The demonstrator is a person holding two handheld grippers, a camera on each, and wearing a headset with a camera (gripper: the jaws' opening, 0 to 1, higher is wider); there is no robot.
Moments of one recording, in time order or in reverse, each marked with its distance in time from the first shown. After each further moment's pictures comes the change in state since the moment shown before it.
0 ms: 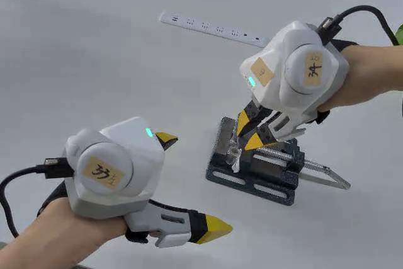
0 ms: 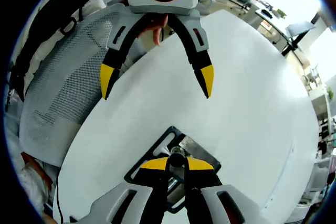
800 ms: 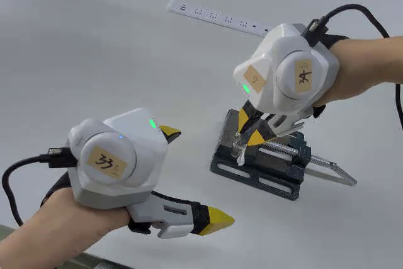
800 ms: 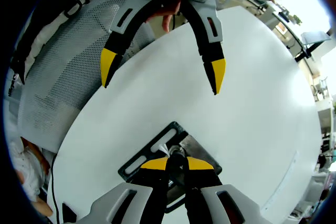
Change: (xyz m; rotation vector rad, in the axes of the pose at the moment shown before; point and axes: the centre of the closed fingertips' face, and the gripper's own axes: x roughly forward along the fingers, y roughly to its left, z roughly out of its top) left arm 0.001 0.003 -0.004 -0.023 0.001 0.007; right arm 0.016 -0.001 -0.004 -0.088 0.058 0.048
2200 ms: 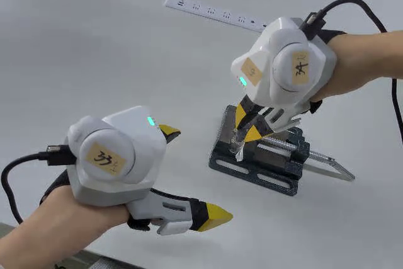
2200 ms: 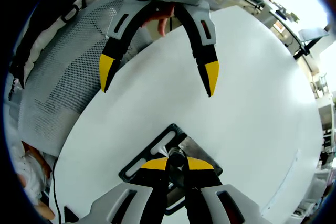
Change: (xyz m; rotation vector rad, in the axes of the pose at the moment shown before) left arm 0.001 0.000 -0.004 -0.010 0.004 -0.006; right arm 0.000 -0.002 0.002 0.021 -0.017 0.006
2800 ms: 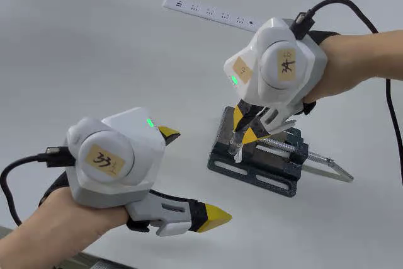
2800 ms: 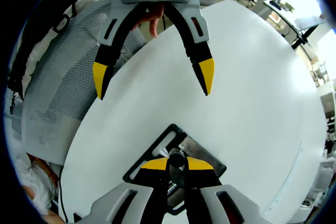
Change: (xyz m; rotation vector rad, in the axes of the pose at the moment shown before) left arm 0.002 0.000 0.001 0.000 0.000 -0.005; right arm 0.003 -0.002 0.000 0.098 0.022 0.023
